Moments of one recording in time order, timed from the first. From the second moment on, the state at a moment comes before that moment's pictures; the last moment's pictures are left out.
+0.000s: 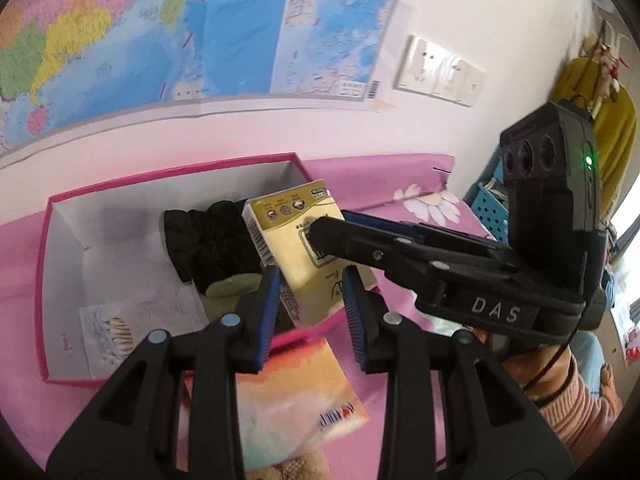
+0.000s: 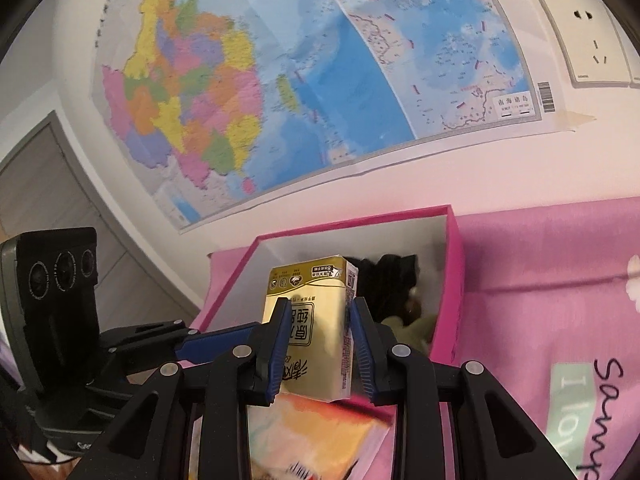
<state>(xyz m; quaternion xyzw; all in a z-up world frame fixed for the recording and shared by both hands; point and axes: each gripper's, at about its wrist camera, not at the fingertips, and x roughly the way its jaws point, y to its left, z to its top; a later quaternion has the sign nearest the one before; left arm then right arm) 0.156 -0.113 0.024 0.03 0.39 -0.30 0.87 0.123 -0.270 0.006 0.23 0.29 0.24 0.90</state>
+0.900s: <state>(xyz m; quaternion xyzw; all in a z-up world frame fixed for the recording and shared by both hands) 0.077 -0.010 0.032 -0.01 0.34 -0.28 0.90 0.068 -0.263 -0.001 0.20 0.28 0.26 0.90</state>
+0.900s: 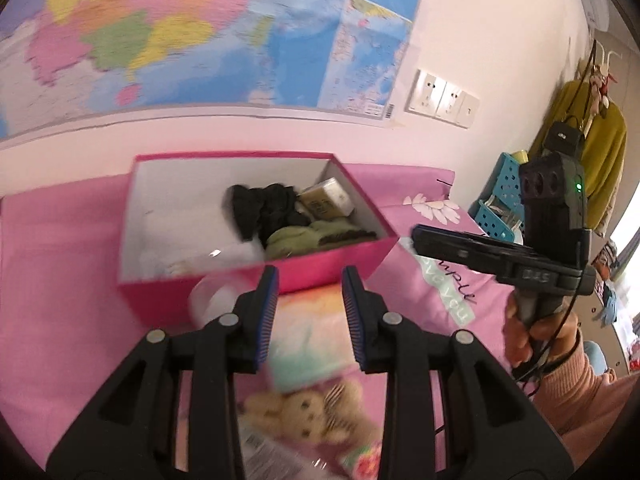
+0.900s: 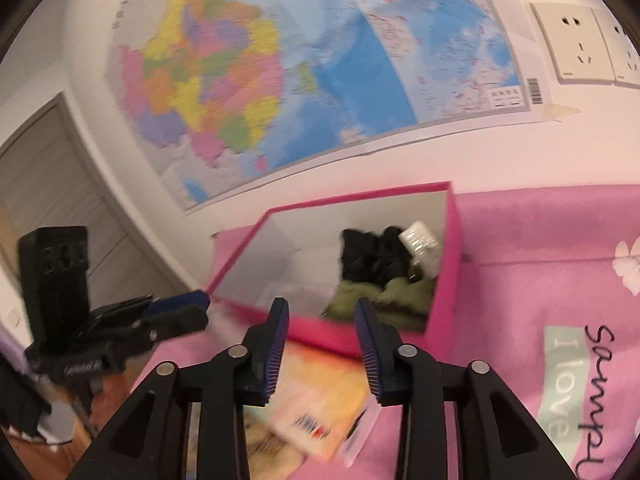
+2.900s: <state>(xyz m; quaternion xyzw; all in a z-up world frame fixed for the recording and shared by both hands) 0.043 -0.050 -0.082 0.02 0.48 -0.36 0.80 0.017 -0.210 -0.094 0.18 0.39 0.29 0.86</state>
